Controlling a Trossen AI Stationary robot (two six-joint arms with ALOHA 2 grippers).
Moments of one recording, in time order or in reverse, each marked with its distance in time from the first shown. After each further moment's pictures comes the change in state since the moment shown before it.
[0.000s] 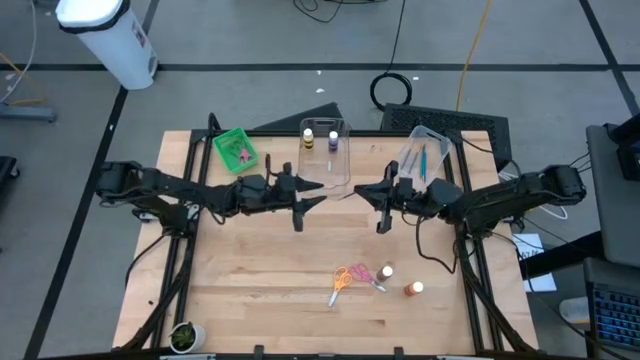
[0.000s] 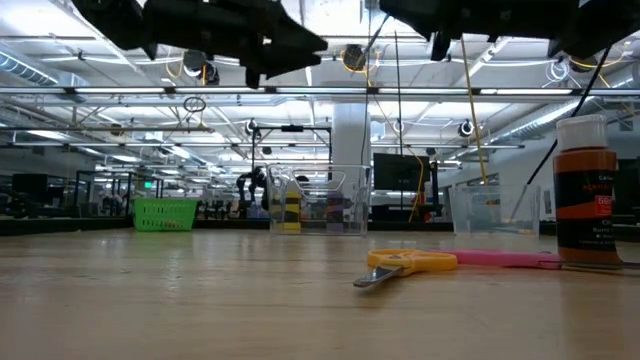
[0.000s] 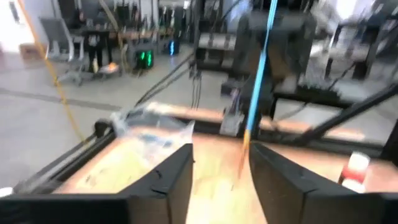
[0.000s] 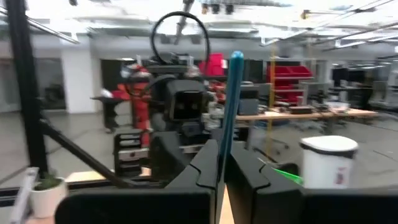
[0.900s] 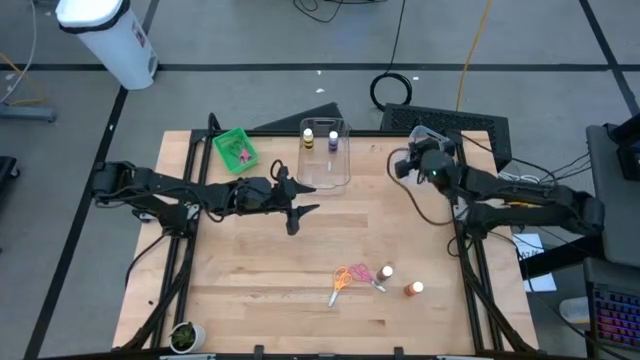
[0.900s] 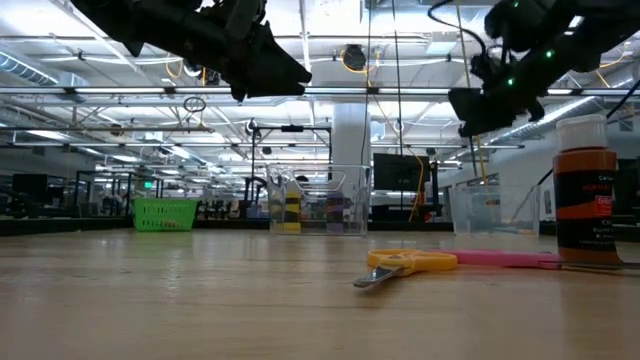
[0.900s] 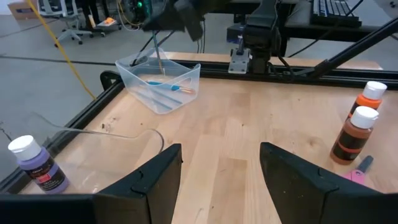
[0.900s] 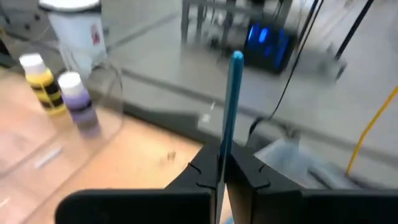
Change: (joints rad) left arm 0.000 -0.066 0.000 -0.302 -0.009 0.033; right arm -0.446 -0.305 -0.001 -1.043 0.521 0.304
